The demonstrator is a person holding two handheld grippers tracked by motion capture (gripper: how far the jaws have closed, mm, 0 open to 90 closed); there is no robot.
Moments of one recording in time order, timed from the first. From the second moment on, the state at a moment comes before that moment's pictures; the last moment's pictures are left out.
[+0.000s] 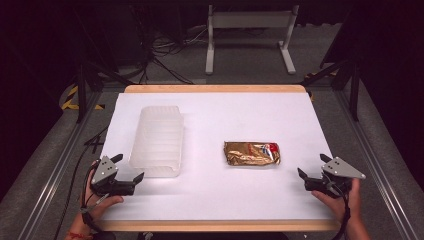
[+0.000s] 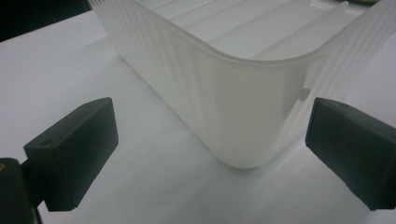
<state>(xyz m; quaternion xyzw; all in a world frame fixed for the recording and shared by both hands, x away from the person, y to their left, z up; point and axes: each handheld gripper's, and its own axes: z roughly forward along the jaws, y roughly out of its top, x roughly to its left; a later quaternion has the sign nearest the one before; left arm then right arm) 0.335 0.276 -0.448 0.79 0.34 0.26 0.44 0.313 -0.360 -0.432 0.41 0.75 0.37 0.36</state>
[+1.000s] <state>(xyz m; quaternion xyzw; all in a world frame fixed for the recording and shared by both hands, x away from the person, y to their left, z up) 0.326 0.272 -0.450 0.80 0.32 0.24 0.44 0.342 -0.336 -0.412 0.42 0.75 0.42 0.29</state>
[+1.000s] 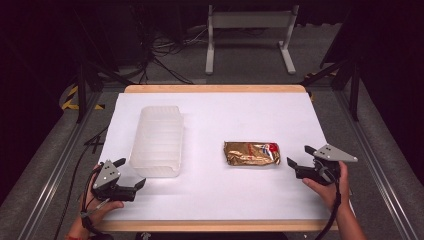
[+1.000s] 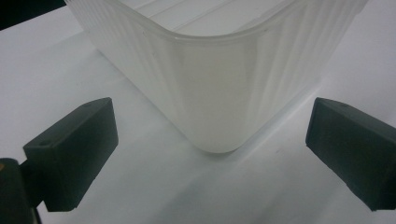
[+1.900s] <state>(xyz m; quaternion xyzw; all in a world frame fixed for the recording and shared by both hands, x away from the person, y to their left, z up) 0.324 0.268 -0.450 0.81 0.31 0.24 0.43 0.387 -0.297 -0.437 0.46 0.77 0.40 0.20</state>
